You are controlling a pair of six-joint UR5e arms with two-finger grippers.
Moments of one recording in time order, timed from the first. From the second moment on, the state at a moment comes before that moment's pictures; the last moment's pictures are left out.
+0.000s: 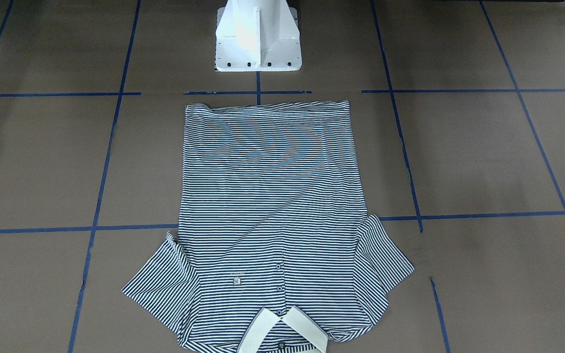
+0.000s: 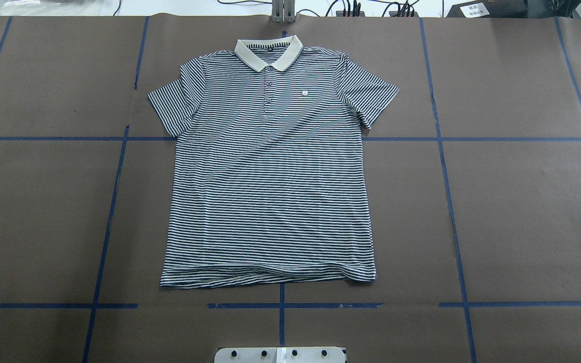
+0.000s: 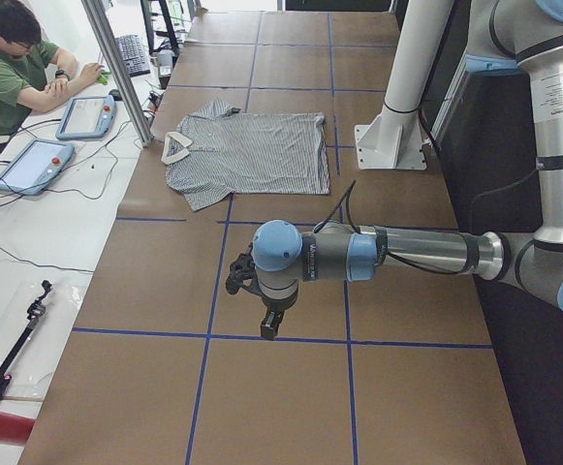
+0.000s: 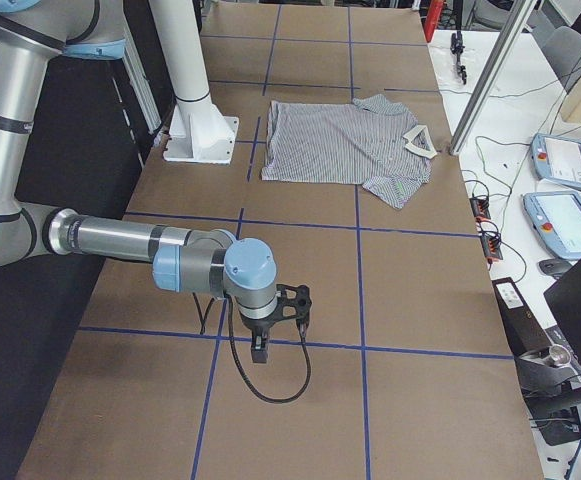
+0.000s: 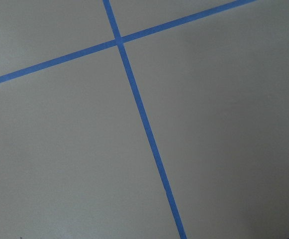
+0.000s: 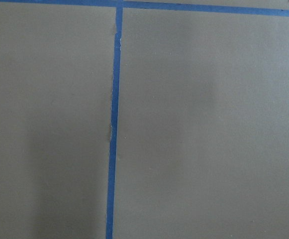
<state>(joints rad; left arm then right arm) -1.60 -1.36 -1.85 -1.50 -2.39 0.35 1.63 -1.93 1.86 -1.52 2.31 -0.08</state>
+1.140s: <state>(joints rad) -1.59 -1.48 -1.83 -1.87 -2.39 0.35 1.63 -1.69 1.78 -1.43 2.35 -0.07</state>
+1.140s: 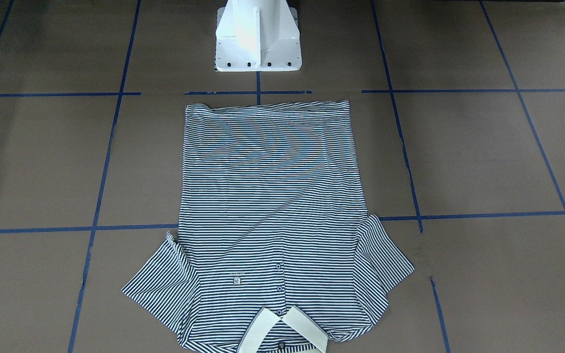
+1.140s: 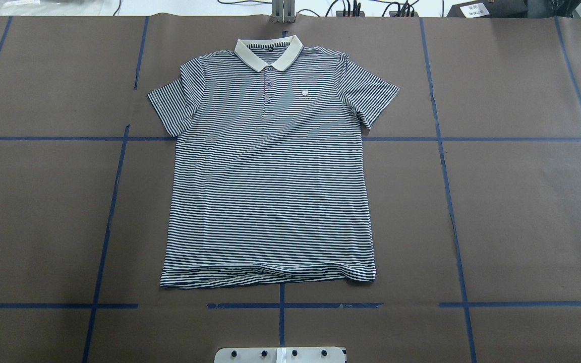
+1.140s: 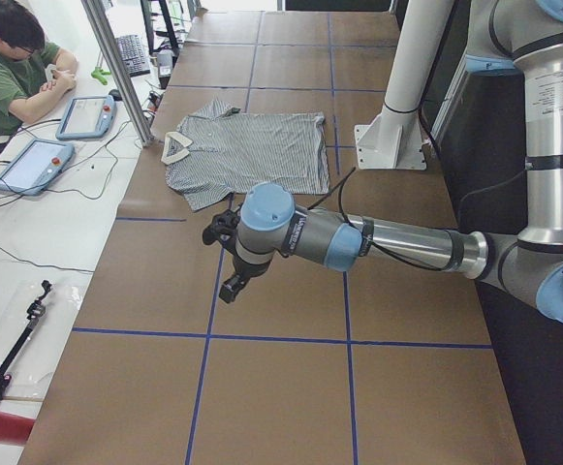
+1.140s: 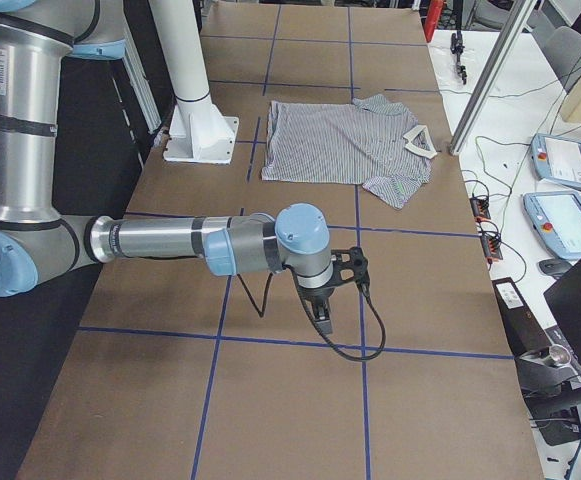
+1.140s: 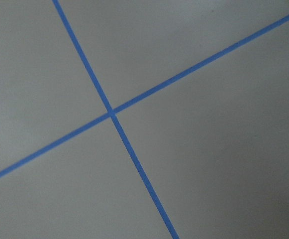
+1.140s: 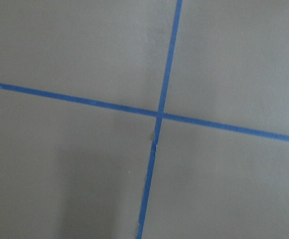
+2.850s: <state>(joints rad) -1.51 -1.78 -1.57 -2.21 -2.40 0.08 0.96 -1.02 1.23 -0.78 1.89 1.12</state>
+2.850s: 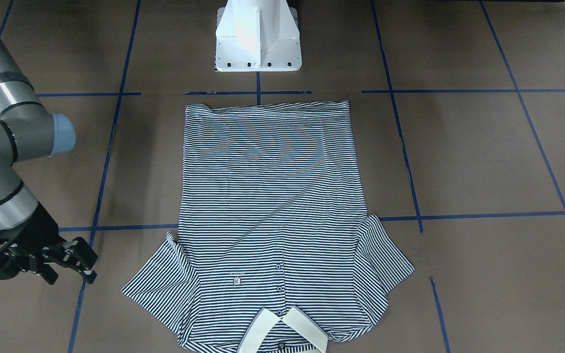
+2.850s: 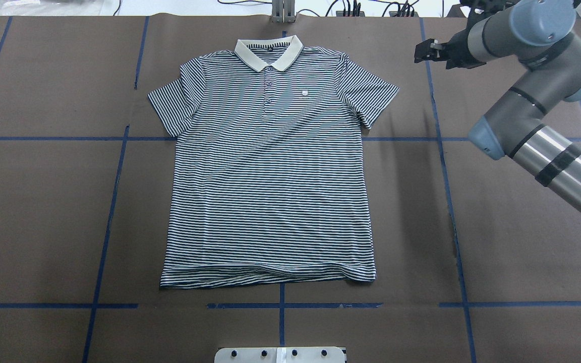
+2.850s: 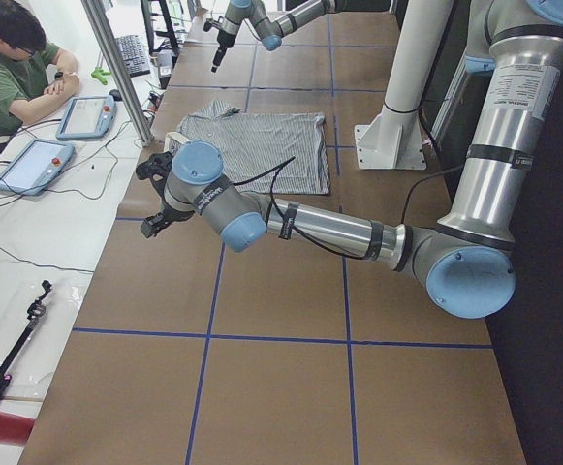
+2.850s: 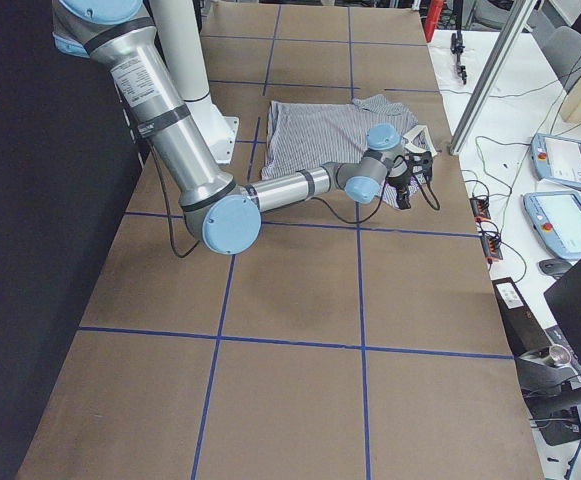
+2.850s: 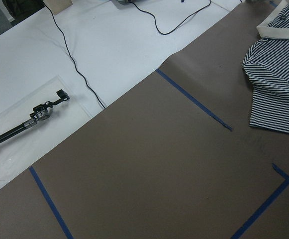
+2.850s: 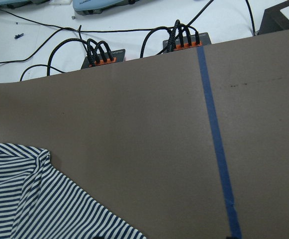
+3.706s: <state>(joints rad) -1.51 -1.78 -1.57 -2.21 -2.40 0.08 0.86 -0.92 1.04 -0.73 1.75 1.16</state>
